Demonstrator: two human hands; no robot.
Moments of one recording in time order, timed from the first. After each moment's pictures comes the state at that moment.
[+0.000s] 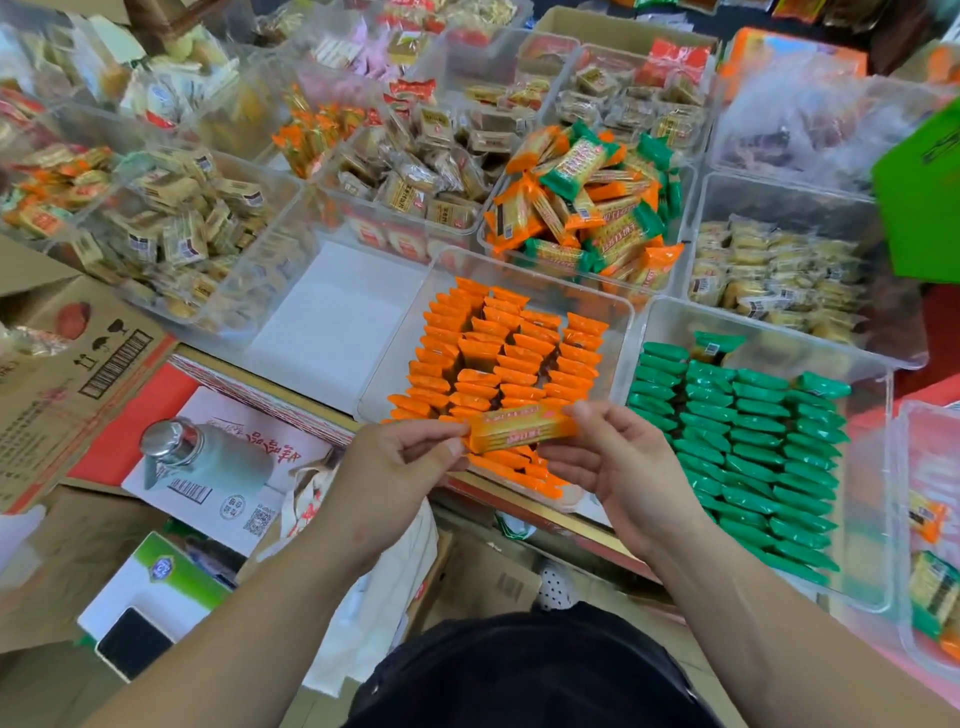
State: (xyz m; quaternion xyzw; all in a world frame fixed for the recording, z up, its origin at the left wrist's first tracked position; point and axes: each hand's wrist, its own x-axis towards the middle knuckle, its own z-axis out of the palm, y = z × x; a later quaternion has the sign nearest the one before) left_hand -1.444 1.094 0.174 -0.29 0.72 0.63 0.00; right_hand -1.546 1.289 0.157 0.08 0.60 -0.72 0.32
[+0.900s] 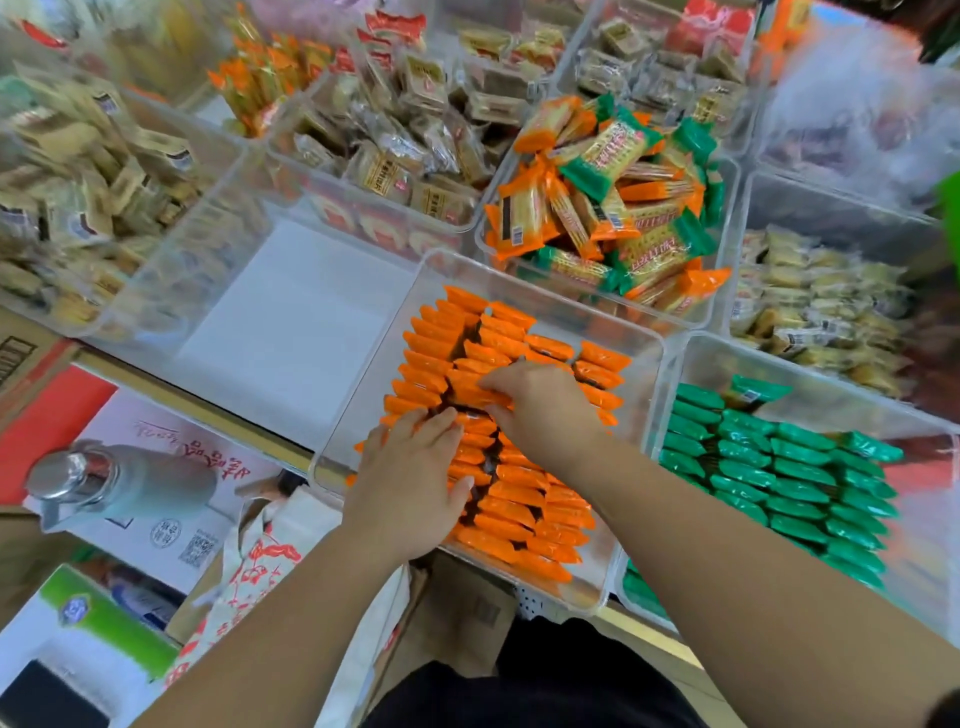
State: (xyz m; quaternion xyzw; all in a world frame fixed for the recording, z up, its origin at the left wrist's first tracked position) left_hand -1.545 1.046 0.046 -0.09 0.97 0.13 0.17; right_hand -1.679 1.177 0.060 -0.41 0.88 -0.21 0.10
